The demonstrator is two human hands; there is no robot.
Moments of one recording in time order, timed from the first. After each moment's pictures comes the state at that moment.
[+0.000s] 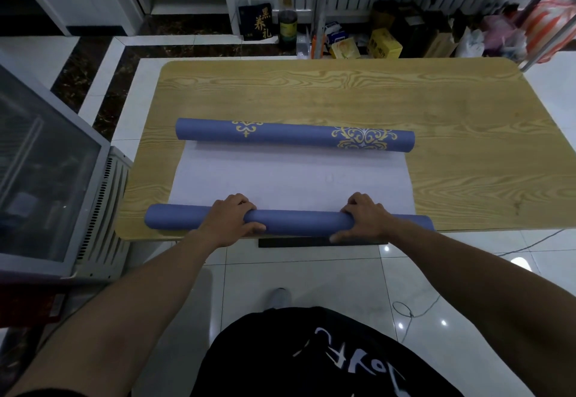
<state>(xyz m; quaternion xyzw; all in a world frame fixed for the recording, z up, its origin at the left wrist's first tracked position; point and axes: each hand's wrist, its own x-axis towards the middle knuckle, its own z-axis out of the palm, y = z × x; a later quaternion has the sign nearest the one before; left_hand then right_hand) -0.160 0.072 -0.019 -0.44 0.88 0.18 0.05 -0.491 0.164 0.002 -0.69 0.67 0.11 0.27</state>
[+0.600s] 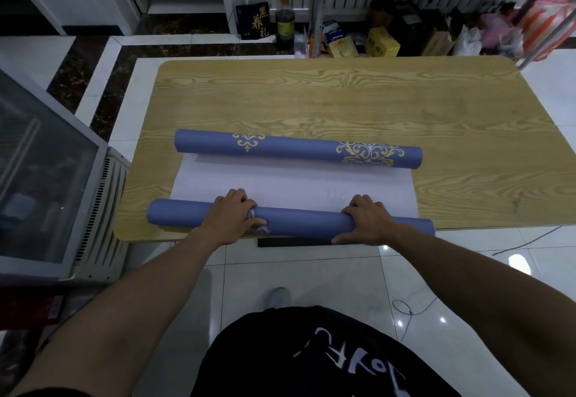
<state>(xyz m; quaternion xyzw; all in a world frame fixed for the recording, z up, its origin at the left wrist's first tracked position) -0.169 0.068 -0.017 -0.43 0.89 0.13 0.07 -0.495 0.170 -0.006 -0.70 0.66 0.14 0.21</state>
